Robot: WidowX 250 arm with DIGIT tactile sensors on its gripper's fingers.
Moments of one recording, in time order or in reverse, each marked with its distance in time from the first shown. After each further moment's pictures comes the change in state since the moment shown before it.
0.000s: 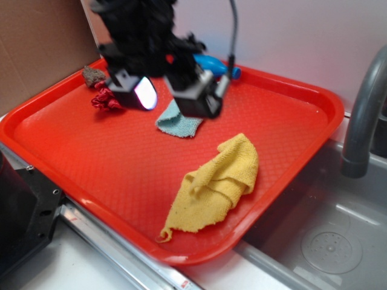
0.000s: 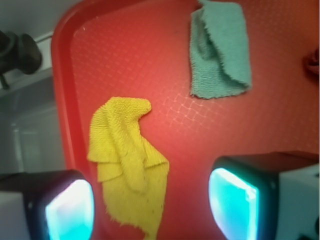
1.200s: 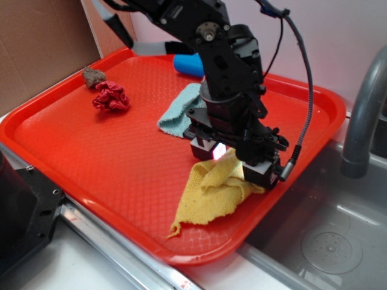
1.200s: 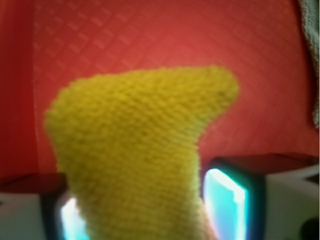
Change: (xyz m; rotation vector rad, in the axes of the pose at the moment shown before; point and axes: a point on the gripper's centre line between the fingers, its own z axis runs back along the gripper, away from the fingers) arm 0.014 -0.031 -0.096 0.105 0.039 -0.146
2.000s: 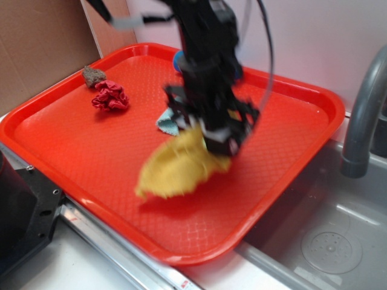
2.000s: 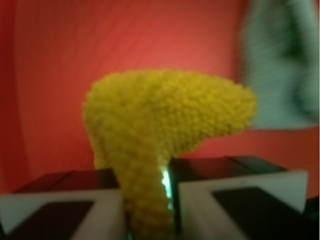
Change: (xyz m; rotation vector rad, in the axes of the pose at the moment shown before) arm 0.013 0.052 0.053 -0.034 0.089 0.071
